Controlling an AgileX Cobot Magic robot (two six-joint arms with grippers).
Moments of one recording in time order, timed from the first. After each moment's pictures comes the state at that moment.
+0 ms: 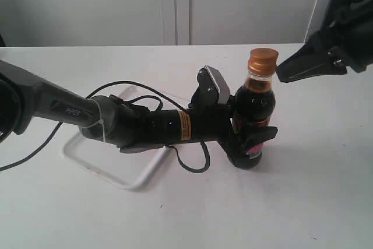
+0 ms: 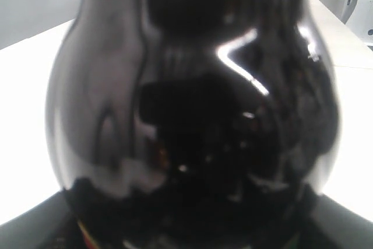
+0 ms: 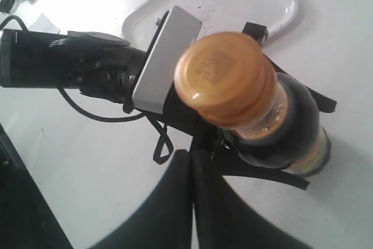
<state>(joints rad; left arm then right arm) -0.73 2.24 -1.29 0.86 -0.96 -0.50 -0.07 1.45 -1.15 0.89 1.22 -0.90</state>
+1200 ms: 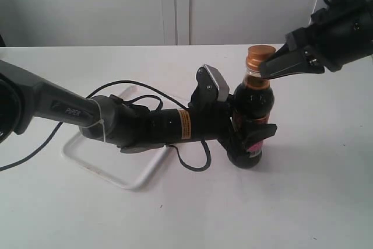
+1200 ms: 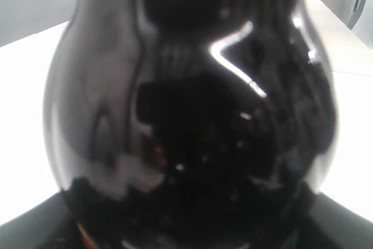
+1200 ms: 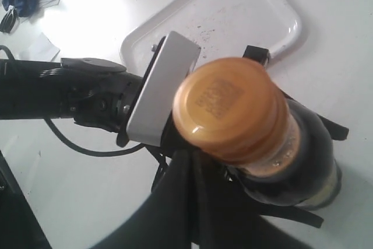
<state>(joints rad) -0.73 2.24 -1.29 0.84 -0.95 -0.52 -0.01 1.50 -1.15 0.93 1.12 -0.90</state>
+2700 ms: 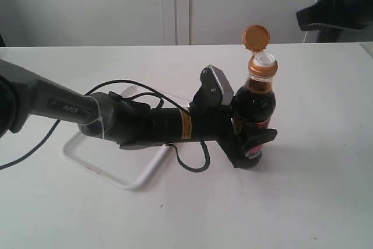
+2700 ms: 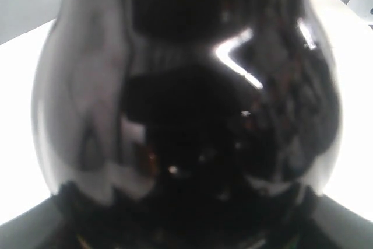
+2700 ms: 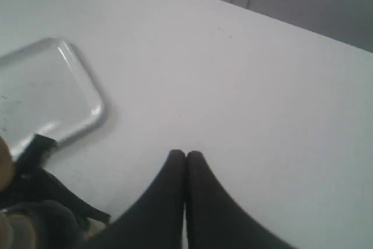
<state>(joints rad) -0.73 2.23 -1.30 0.91 -0.91 -0.49 -0.01 1.50 -1.25 0.65 0.69 -0.82</state>
